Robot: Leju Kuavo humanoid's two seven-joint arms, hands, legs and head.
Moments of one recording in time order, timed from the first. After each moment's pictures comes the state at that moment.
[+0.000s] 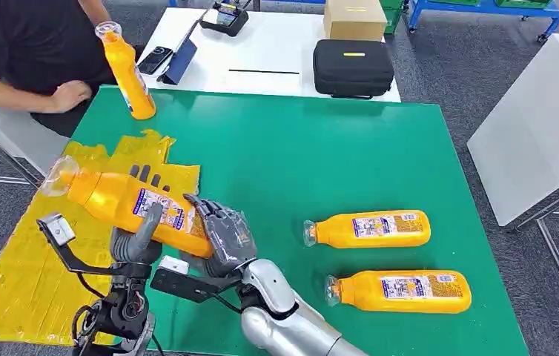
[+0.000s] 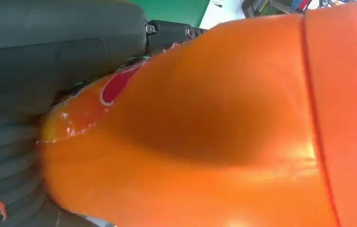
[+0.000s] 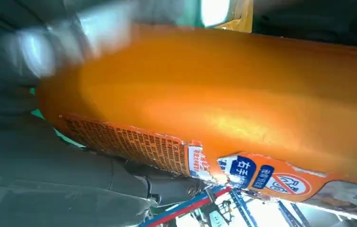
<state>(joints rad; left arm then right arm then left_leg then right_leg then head) -0.03 -0.10 -0.25 -1.46 0.61 0.02 -0.35 -0.42 0.30 0.80 -0.79 0.82 -0.37 -0.06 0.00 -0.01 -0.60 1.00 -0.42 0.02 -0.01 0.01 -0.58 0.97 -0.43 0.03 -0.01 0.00</state>
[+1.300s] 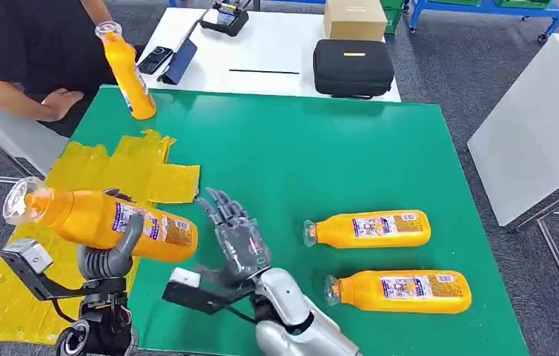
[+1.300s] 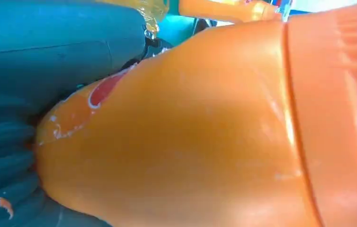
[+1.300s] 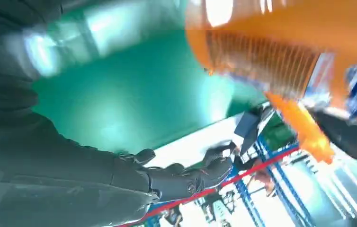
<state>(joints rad) 0.07 -0.11 -0.15 -1.57 0.30 0.15 -0.46 -0.32 0.20 0.75 -1.00 0.95 -0.33 0.03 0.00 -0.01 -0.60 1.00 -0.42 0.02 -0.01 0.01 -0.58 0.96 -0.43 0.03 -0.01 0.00</state>
